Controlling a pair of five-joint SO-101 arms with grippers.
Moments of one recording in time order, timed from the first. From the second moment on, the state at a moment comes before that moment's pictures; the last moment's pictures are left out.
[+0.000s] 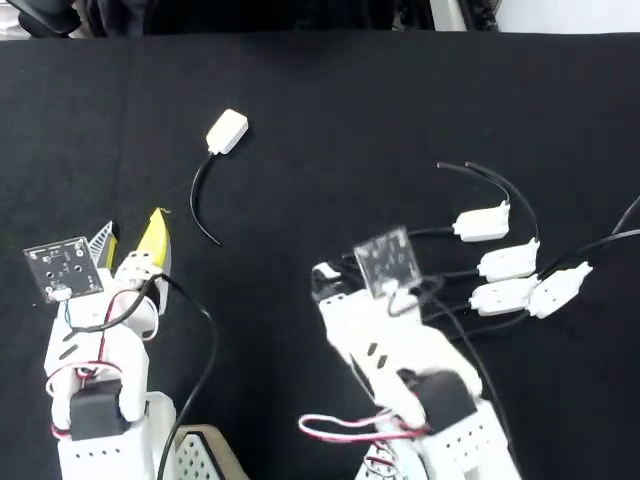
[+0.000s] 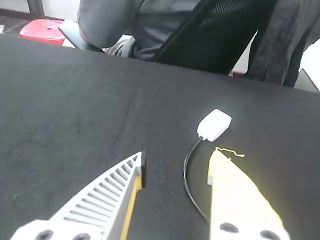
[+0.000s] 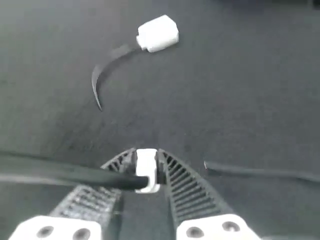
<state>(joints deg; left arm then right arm) -12.4 -102.5 82.2 45.3 6.0 -26.5 -90.2 81.2 53.8 -4.9</state>
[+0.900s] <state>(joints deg) -2.2 6.3 20.3 40.7 -12.4 -16.1 -43.1 66.4 46.2 12.3</state>
